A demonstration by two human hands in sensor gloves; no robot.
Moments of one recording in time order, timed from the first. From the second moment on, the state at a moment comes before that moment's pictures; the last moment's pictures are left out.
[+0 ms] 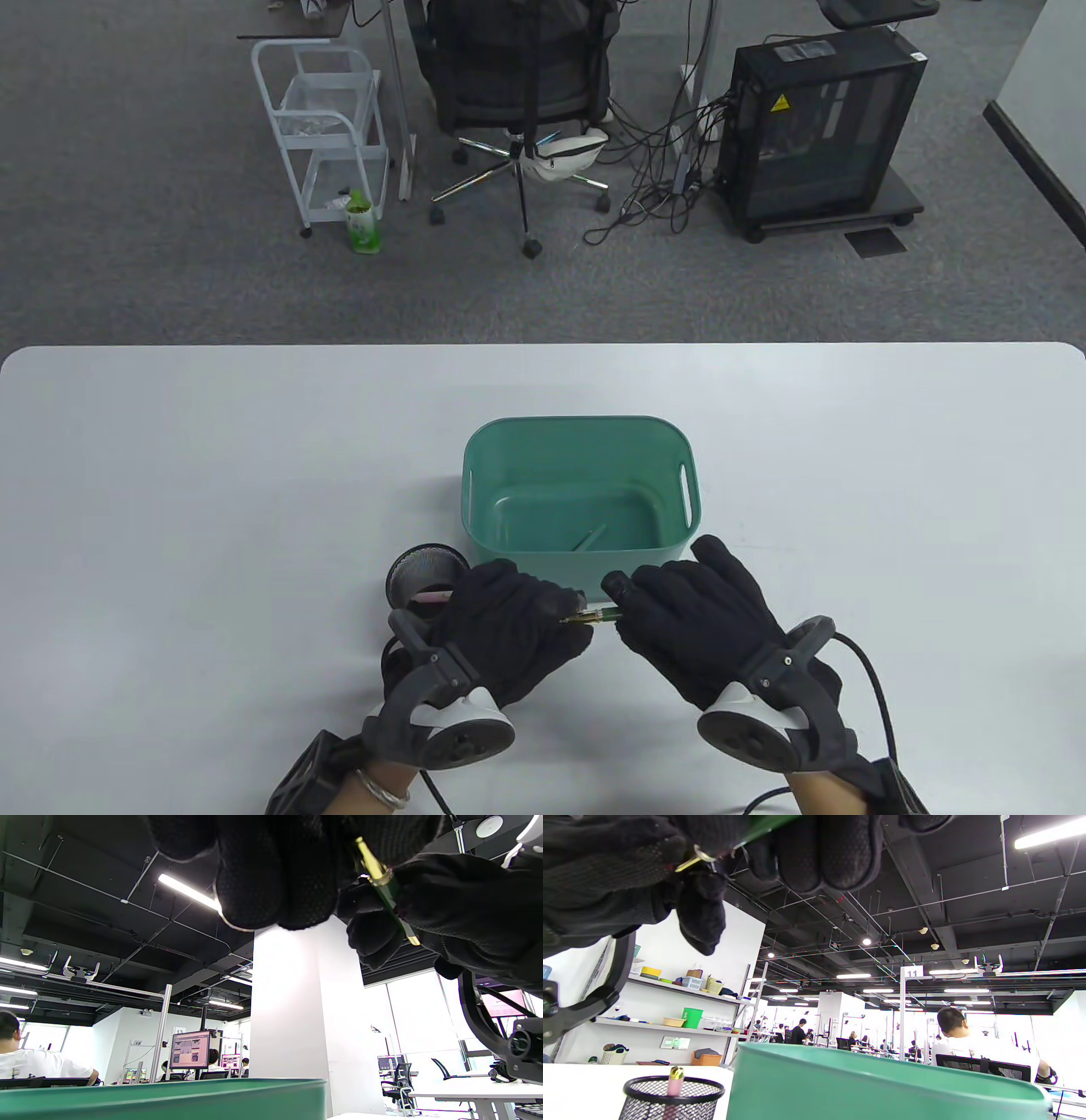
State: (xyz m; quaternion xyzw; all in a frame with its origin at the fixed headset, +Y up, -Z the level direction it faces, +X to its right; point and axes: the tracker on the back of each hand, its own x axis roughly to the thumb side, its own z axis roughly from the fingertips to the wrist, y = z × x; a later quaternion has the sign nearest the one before) left_hand -0.103 -0.618 -0.221 0.31 -0.39 0.11 0.86; right_hand 0.131 -0.611 -0.216 0.31 -0.32 0.89 0.09
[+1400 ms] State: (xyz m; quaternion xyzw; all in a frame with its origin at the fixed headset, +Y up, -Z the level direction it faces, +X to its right) left_hand -0.103 -0.618 -0.221 0.30 -0.39 0.10 0.87; right_hand 0.132 -0.610 -0.215 0.31 -0.32 0.89 0.09
